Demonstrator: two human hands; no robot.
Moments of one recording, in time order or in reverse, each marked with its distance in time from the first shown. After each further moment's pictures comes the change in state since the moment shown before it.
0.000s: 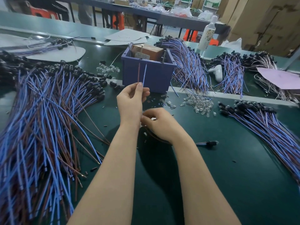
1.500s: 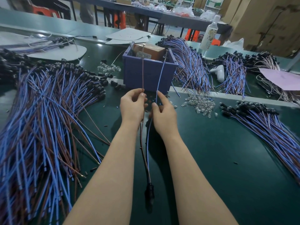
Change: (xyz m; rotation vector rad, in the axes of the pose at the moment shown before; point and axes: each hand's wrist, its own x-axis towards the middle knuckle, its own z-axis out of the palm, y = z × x) left_hand 0.015 -0.021 -0.007 0.229 -0.050 -0.009; right_hand 0.030 0.022 0.021 0.310 0.475 0.031
